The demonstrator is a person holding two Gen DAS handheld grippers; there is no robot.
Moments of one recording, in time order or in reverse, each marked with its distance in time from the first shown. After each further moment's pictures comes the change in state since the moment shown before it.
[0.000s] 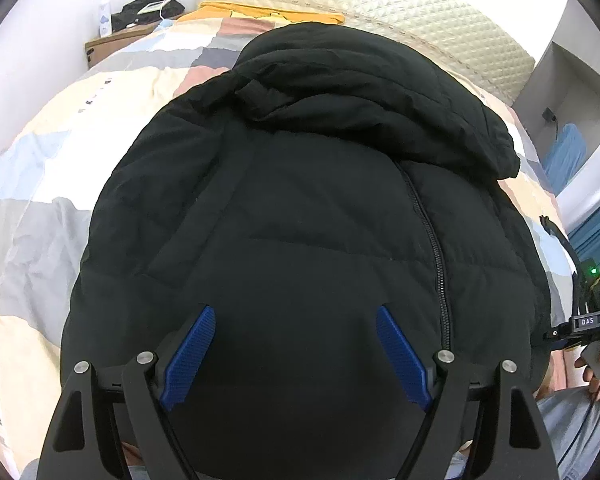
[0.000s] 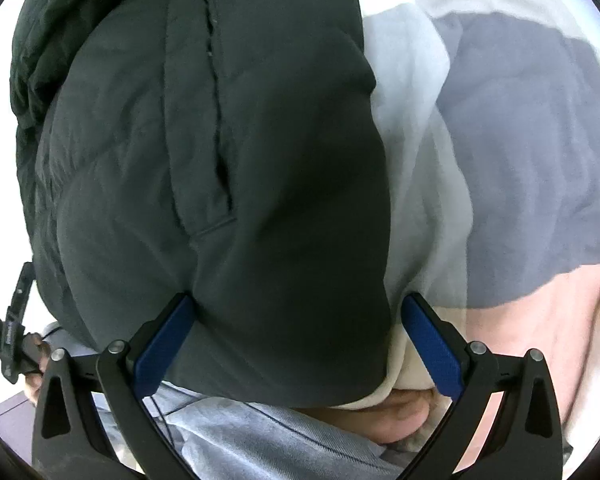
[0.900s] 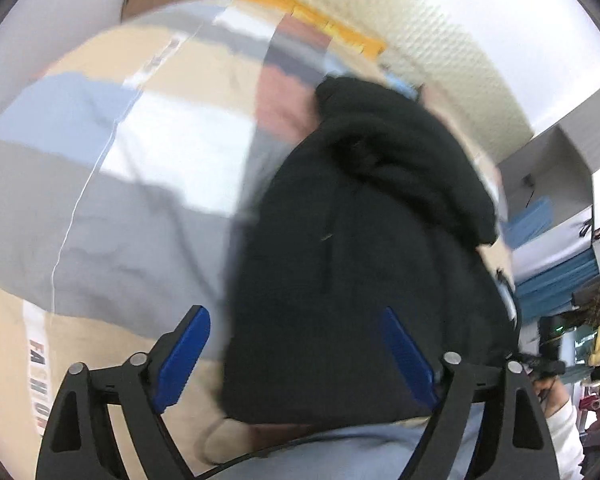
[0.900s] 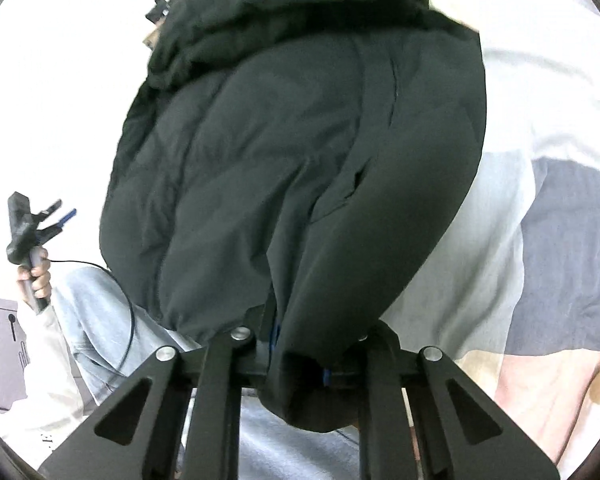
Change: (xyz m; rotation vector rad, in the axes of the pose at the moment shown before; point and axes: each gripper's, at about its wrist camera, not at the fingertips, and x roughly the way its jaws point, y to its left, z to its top) left arm -0.058 0.185 0.031 -0.211 0.097 -0.222; right arm -0.065 0.045 -0.036 -0.379 -0.258 0.147
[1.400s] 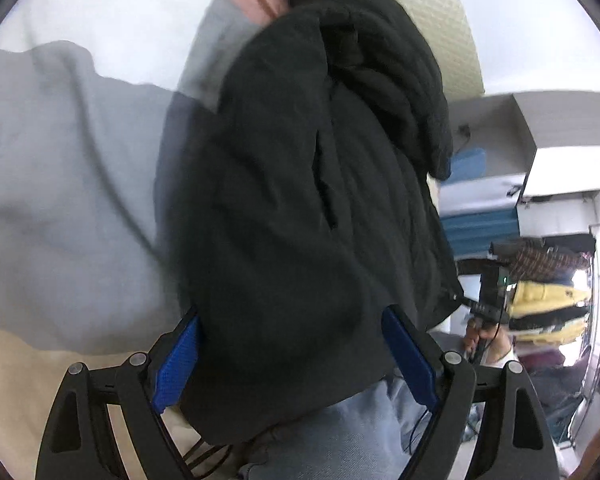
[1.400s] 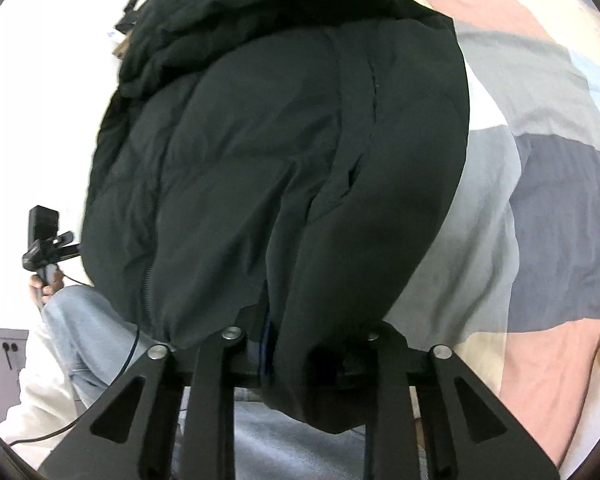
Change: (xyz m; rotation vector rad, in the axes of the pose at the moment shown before) left arm 0.090 0.035 -0.005 -0.012 0.344 -0.360; right arm 0.015 0.003 -0.002 0.104 0.024 -0.094
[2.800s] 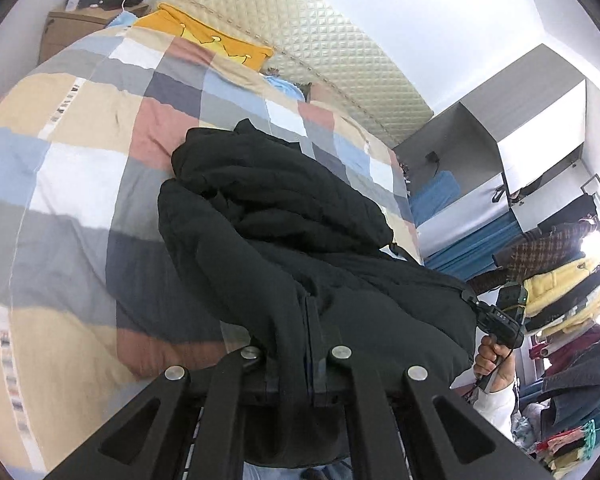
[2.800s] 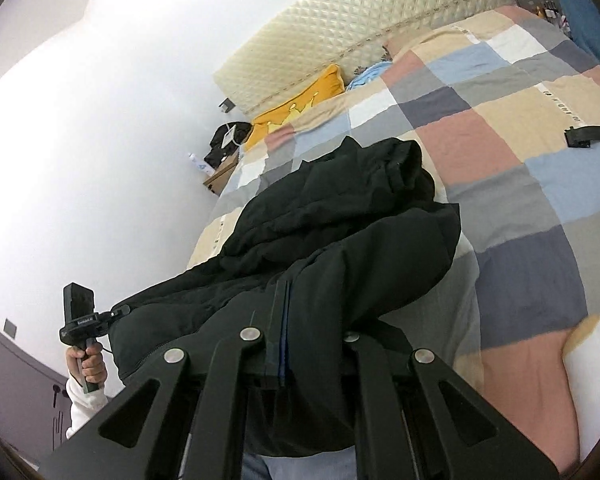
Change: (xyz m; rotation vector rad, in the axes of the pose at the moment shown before) left arm -0.163 -0.207 -0.099 0.215 -0.340 0.106; right arm -0.205 0.013 -0.077 -0.006 -0.540 0.277
